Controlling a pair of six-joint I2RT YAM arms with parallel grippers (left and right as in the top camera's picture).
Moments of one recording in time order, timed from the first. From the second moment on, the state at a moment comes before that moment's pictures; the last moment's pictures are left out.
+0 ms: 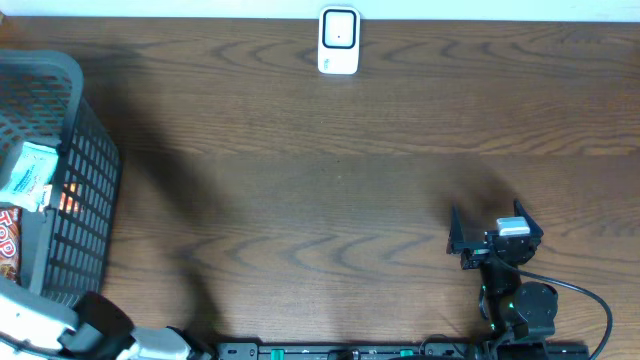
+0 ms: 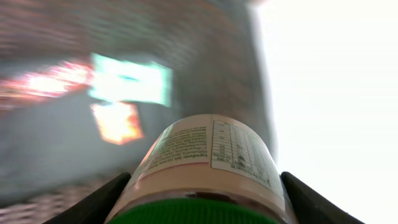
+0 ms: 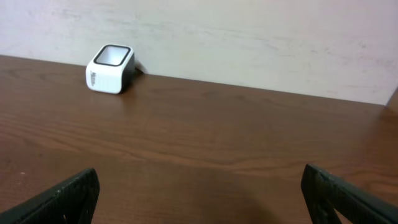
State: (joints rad) left arm 0.86 1.66 2.29 -1.45 0.35 -0.67; right arm 0.07 0.02 0.01 -0.07 0.00 -0.09
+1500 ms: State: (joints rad) left arm -0.60 2.03 1.55 -1.04 -0.13 -1.42; right arm 0.07 0.02 0.01 -0.07 0.00 -0.09
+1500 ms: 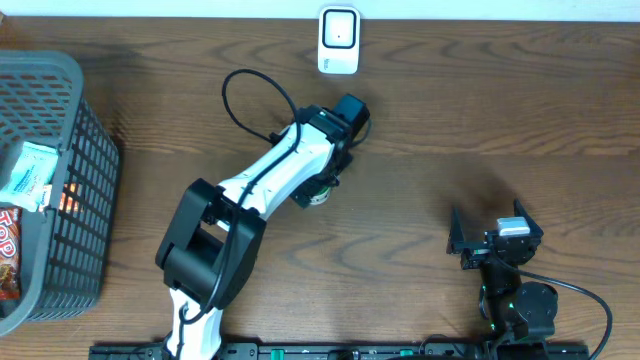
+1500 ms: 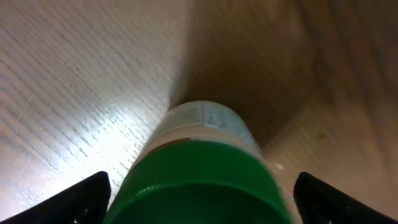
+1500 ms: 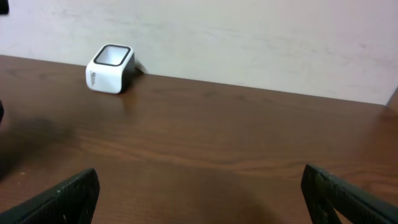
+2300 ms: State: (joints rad) left arm 0.71 1.51 2.16 -1.45 -0.06 -0.69; right arm 0.07 0.02 0.01 -0.07 0.00 -0.09
